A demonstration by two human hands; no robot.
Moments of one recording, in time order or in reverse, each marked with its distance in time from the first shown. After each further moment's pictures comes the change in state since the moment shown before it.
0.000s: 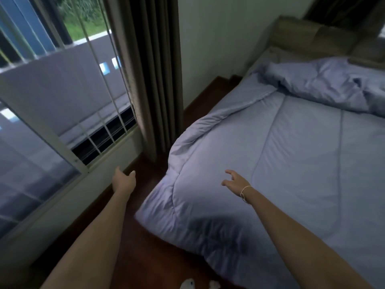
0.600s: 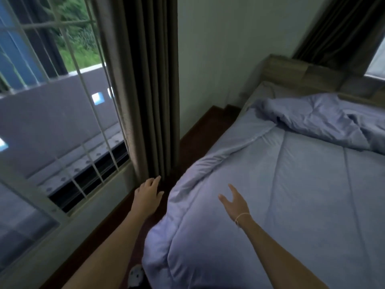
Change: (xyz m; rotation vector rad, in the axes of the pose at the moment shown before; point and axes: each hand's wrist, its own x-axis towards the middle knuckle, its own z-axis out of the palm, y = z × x) left_hand 0.086 0.115 0.066 0.534 -0.178 0.768; right_hand 0.117 -0.074 -0.014 0.051 0.292 -0.157
